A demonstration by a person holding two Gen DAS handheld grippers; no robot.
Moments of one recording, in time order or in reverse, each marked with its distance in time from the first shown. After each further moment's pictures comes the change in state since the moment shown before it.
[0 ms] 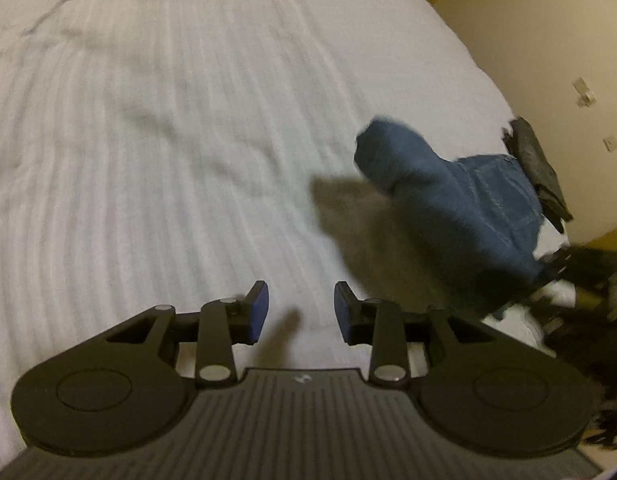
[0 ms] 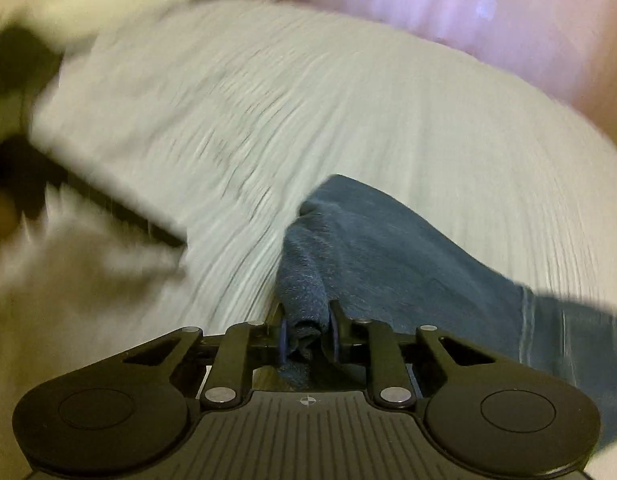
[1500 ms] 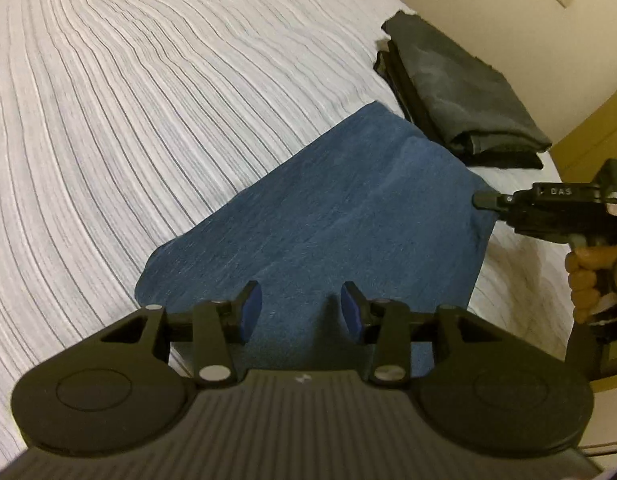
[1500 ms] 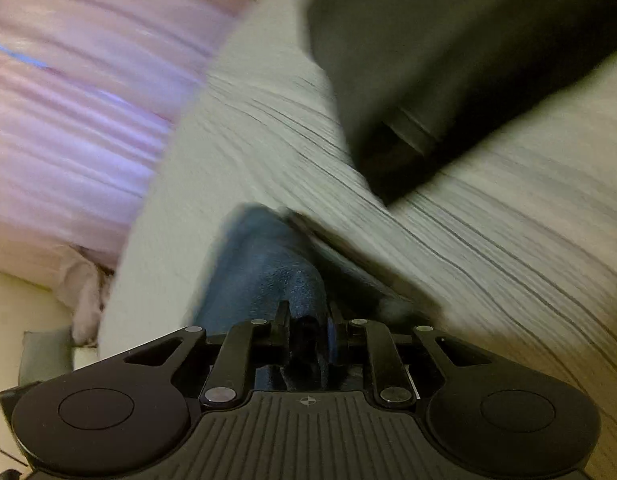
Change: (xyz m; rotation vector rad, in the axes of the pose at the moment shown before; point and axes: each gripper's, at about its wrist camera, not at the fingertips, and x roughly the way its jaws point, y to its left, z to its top) left arm 0.265 -0.388 0.139 0.401 0.164 0.017; right arm -0.070 -0.588 -0.234 1.220 -0.173 0.226
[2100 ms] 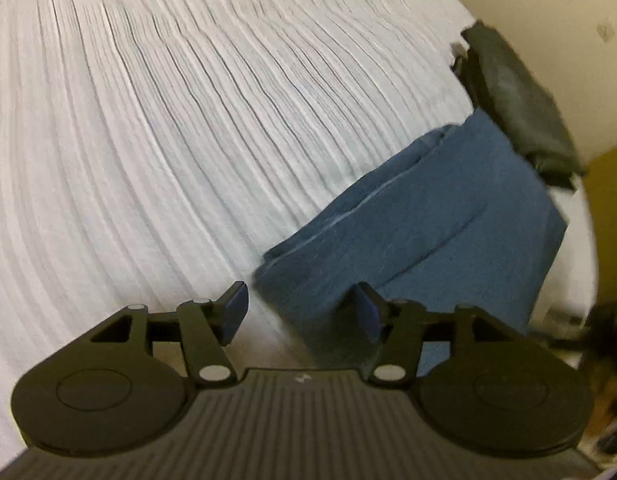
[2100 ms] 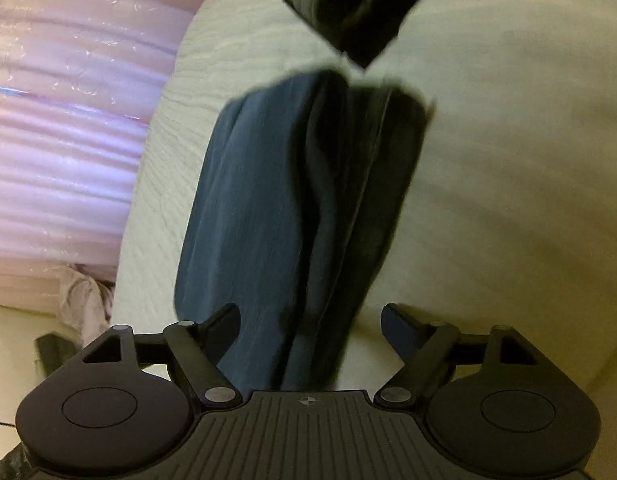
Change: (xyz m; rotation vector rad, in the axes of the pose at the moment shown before) left arm 0.020 0.111 0.001 -0.191 0.065 -0.059; right arm 0.004 0.019 -0.115 0.165 0.006 0.009
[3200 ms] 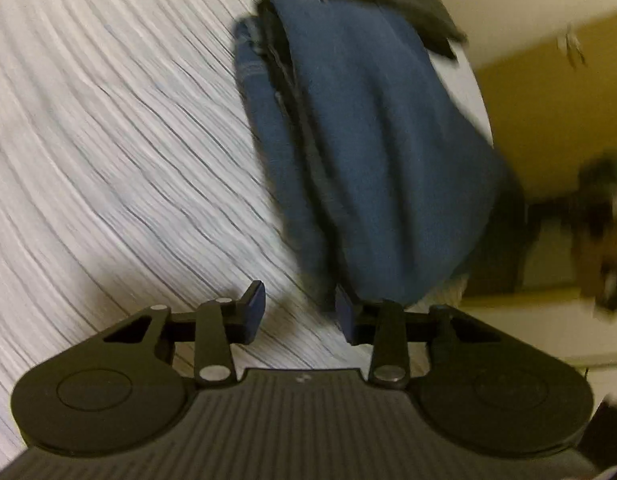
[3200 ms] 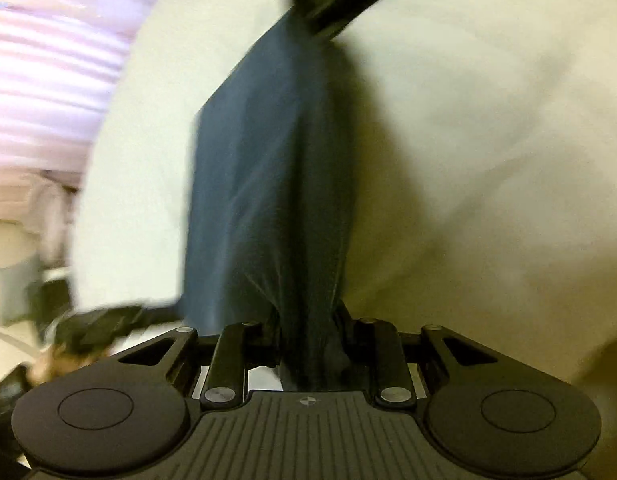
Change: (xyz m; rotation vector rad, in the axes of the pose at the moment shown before) left arm -0.004 -0.129 -0.114 0.192 0.253 -0.209; right arm -0.174 -0.050 0.030 -0.168 0.232 -0.213
